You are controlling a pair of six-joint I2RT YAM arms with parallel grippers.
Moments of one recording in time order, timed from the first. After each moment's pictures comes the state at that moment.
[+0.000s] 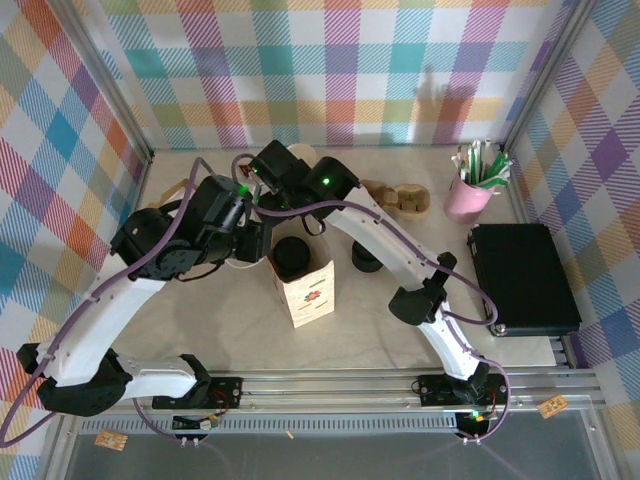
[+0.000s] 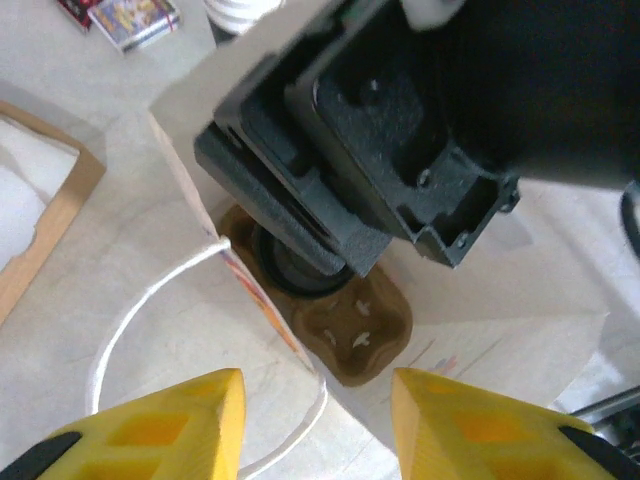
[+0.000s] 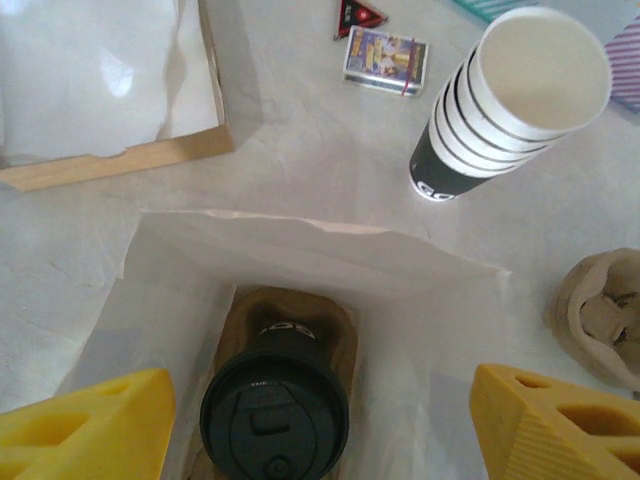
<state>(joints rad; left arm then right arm) -0.81 1.24 1.77 -1.39 -0.26 -0.48 1.00 2.22 2.72 -1.40 0.32 0.22</state>
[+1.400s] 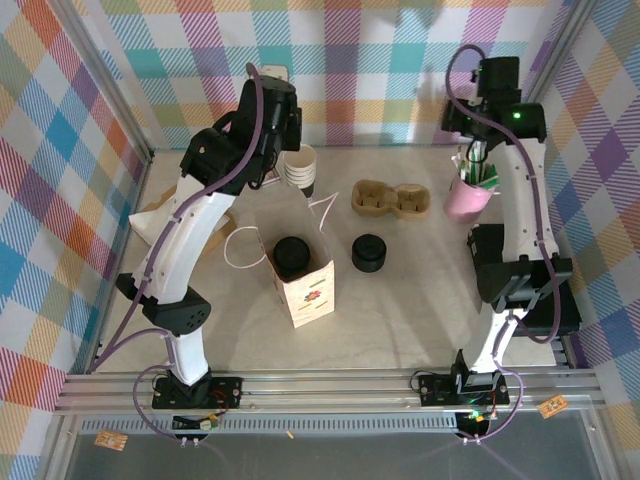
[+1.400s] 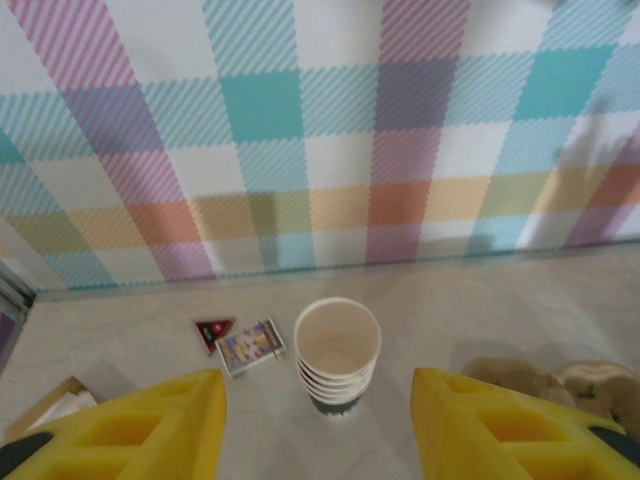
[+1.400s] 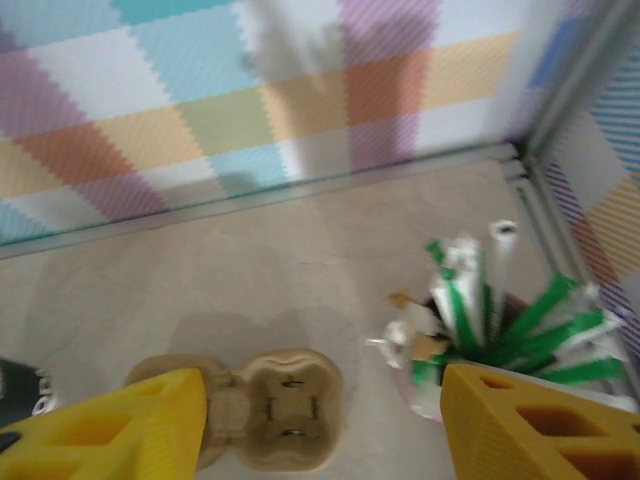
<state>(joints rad) -0.69 1.85 2.53 -1.16 -0.59 -0.26 0.07 1.86 2.33 -1.15 0.12 0.20</state>
